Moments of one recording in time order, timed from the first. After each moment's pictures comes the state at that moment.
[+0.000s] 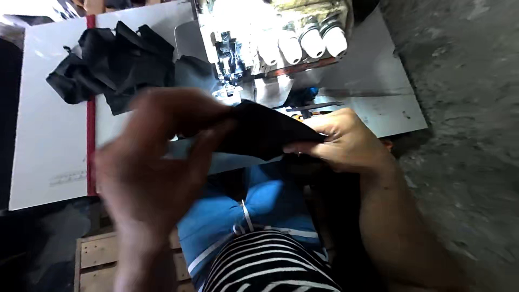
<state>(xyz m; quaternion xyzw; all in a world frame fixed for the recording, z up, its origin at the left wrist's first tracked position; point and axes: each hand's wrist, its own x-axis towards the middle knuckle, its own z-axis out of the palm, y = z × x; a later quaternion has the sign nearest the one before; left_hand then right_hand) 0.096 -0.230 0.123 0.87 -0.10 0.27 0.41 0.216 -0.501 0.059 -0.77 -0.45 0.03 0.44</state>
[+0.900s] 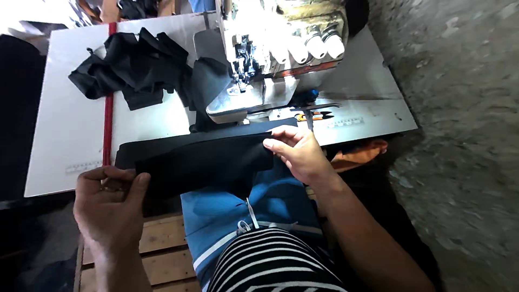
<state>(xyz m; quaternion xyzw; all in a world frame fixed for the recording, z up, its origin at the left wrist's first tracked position) -0.022 -0.142 0.046 0.80 0.18 0.30 0.49 0.149 -0.435 0.027 -0.60 -0.15 0.20 0.76</state>
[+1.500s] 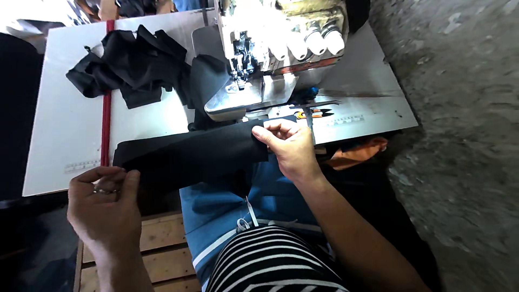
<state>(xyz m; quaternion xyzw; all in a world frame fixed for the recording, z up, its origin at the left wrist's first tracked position) -0.024 -0.140 0.039 0.80 0.24 0.32 0.45 0.141 -0.409 0.030 -0.65 -0.12 0.07 0.75</state>
